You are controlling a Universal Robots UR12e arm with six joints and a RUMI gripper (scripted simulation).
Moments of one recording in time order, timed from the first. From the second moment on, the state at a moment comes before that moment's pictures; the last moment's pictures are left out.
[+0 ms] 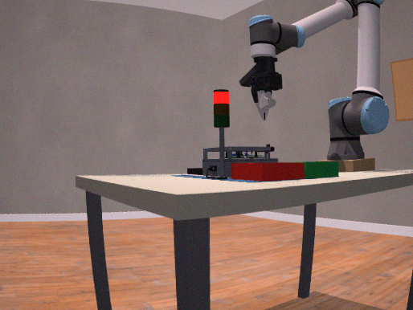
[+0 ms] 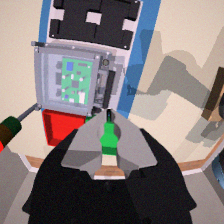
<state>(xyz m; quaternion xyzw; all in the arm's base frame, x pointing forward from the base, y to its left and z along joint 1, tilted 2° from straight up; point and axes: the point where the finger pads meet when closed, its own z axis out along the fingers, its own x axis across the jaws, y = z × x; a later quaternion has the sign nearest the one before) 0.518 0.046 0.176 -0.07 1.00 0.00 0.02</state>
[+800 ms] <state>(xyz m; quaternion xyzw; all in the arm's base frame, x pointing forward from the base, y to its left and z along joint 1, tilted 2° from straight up) 0.518 0.046 0.175 -0.45 0.89 -0.01 0.02</state>
